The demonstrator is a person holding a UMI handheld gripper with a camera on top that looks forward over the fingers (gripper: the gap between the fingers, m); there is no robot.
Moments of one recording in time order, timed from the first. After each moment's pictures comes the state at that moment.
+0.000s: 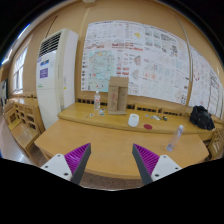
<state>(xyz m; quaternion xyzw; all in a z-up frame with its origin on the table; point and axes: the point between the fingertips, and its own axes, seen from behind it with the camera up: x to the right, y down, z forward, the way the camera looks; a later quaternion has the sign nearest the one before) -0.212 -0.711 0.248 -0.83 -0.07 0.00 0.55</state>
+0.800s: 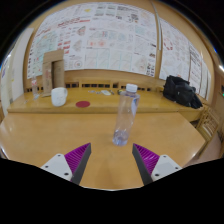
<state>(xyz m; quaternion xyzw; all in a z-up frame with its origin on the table) 0.205 -0.519 0.040 -0.86 0.06 -0.09 0.50</state>
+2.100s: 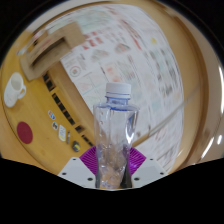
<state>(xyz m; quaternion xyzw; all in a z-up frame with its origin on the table) 0.265 -0.225 0.276 -0.66 -0.20 -0.49 0.53</state>
